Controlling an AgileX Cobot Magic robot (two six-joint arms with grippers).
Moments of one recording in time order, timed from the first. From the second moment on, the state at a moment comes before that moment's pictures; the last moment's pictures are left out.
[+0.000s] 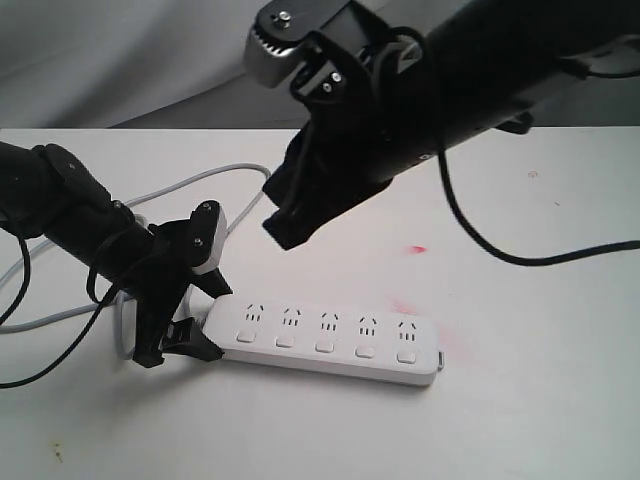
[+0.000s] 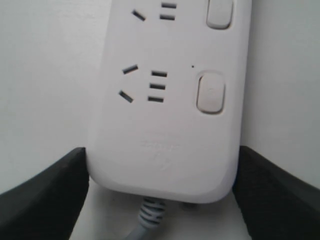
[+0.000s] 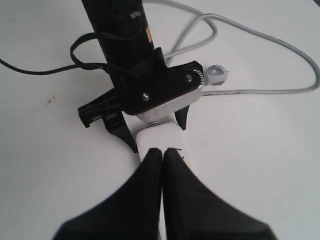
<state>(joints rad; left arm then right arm) -0.10 2.01 -1.07 -0.80 0.77 1.95 0.53 1.56 -1.29 0.46 0.71 -0.69</state>
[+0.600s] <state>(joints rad) -0.10 2.01 -1.07 -0.80 0.77 1.95 0.56 1.72 -1.21 0.64 0.60 -1.03</state>
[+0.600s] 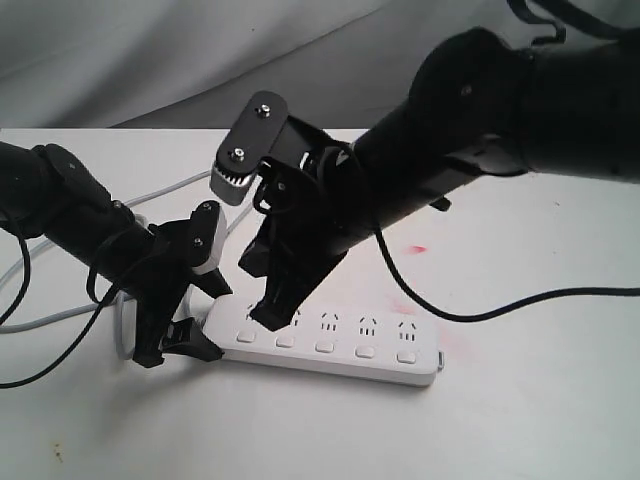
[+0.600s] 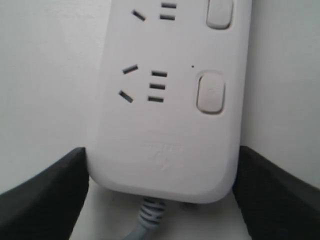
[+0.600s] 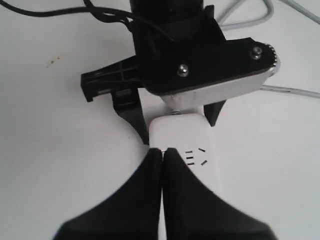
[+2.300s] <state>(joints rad) -0.10 2.01 -1.07 -0.80 0.77 1.95 0.57 1.97 -1.17 1.05 0.31 -1.67</state>
